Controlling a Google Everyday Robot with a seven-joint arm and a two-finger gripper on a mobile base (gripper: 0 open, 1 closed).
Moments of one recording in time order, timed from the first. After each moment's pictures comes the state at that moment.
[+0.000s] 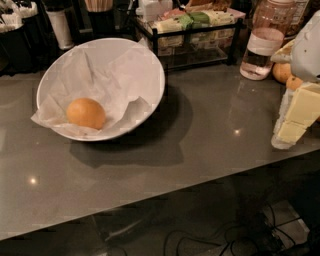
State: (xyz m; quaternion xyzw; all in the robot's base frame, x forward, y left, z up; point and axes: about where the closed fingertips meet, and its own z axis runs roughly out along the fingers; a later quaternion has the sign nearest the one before) arm 0.438 -0.217 0.976 -0.60 0.78 -0.03 0.16
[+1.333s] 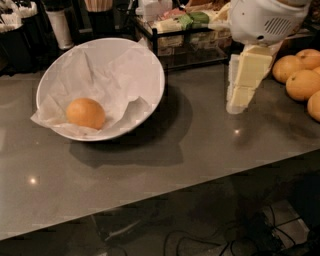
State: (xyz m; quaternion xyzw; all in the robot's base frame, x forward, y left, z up) arm 0.485 -0.124 1.013 -0.72 0.67 -0.04 0.19
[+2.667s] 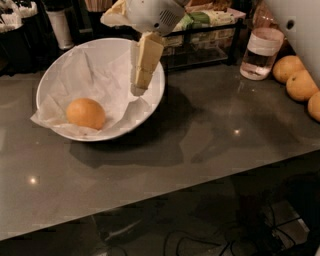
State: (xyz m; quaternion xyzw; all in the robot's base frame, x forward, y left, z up) arm 0.526 0.068 1.015 -0.81 0.48 0.16 0.29
